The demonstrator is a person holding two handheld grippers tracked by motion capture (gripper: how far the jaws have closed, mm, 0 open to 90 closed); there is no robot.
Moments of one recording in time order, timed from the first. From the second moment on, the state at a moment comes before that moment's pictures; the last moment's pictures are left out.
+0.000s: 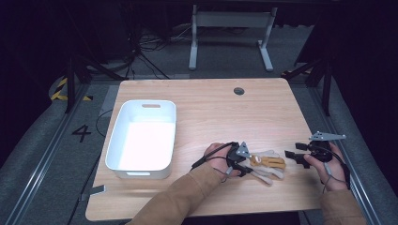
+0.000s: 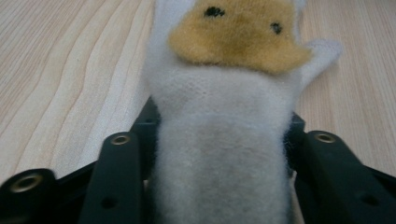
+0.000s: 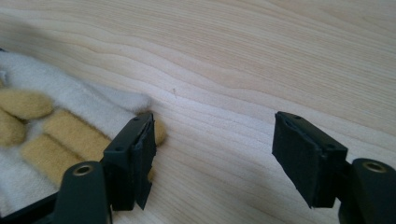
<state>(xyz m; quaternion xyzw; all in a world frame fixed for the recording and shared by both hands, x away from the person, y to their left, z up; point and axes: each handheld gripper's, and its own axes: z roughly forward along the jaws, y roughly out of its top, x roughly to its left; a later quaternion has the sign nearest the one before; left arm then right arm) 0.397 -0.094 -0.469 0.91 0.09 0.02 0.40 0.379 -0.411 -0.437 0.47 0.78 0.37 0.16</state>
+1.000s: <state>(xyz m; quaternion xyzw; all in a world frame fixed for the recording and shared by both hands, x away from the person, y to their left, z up) 0.393 -0.083 -0.435 0.90 0.16 0.00 0.40 0.380 -0.419 -0.437 0.47 0.78 0.37 0.17</state>
